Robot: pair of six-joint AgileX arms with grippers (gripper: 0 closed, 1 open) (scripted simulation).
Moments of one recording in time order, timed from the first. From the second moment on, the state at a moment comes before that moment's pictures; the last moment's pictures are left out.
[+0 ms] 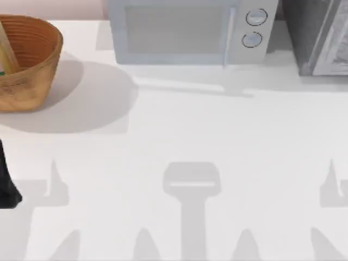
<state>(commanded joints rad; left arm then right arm) 0.00 0.00 0.00 0.00 0.00 0.00 0.00 0.00 0.00 0.00 0.00 0.00</state>
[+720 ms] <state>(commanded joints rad) 0.05 0.51 0.16 0.33 0.06 -0.01 0.00 0.00 0.00 0.00 0.00 0.00</state>
